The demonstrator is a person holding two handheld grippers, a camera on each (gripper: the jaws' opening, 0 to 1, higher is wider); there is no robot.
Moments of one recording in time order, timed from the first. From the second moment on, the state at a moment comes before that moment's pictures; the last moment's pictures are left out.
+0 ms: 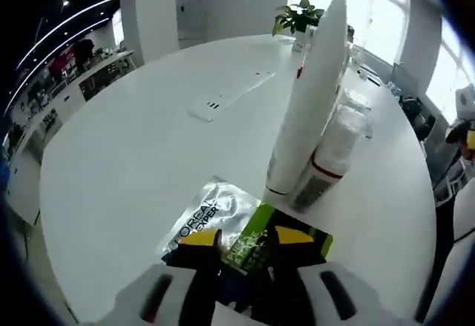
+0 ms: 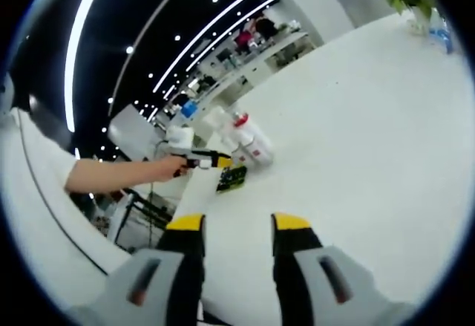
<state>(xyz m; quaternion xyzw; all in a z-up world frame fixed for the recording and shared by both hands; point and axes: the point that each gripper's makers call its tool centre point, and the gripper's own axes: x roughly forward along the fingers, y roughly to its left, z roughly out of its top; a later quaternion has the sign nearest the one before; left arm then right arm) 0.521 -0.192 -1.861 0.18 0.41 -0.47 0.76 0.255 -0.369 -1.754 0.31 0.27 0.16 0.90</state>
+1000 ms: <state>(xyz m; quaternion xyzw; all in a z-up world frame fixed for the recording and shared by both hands) 0.335 0.003 -1.847 0.08 0.45 -0.28 0.84 0.294 -0.321 -1.745 0.20 0.27 0.27 0.90</state>
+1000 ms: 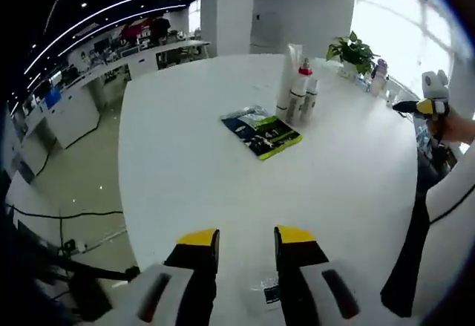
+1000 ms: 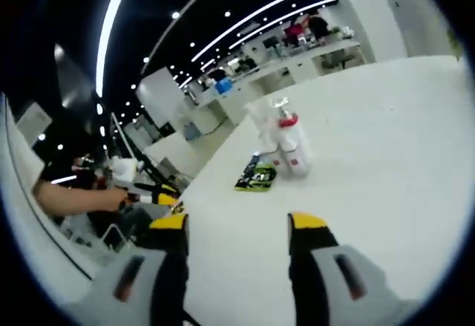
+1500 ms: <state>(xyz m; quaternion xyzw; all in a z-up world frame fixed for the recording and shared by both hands) 0.292 0.014 -1.902 0.10 0.53 -0.22 0.81 0.277 -0.335 -1.755 0.22 0.29 0.25 0.90</state>
